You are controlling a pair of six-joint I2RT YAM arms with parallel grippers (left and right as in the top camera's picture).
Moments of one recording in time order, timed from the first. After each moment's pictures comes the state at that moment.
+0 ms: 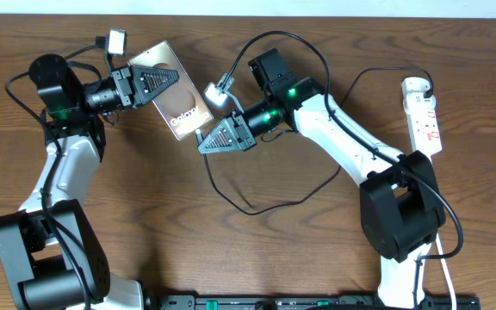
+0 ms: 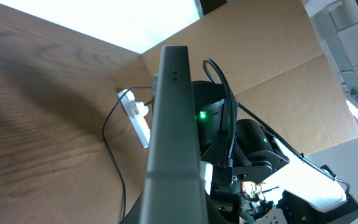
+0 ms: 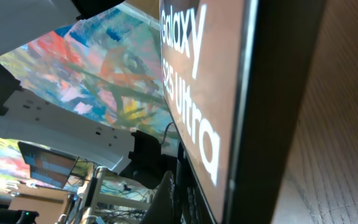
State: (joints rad) left arm 0.23 1.67 1.03 0.61 1.47 -1.01; right arm 0.55 2.06 1.64 -0.65 -1.35 -0.05
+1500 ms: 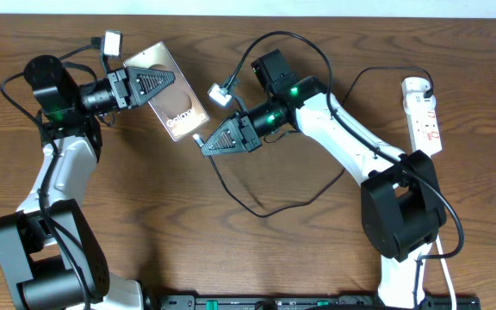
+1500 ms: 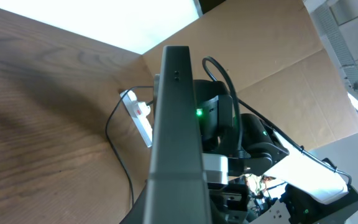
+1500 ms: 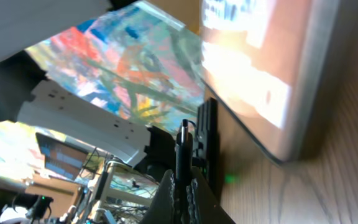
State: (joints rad) left arm 0.25 1.67 1.03 0.60 1.49 -0.97; right arm 0.54 2.06 1.64 -0.70 -1.45 -0.14
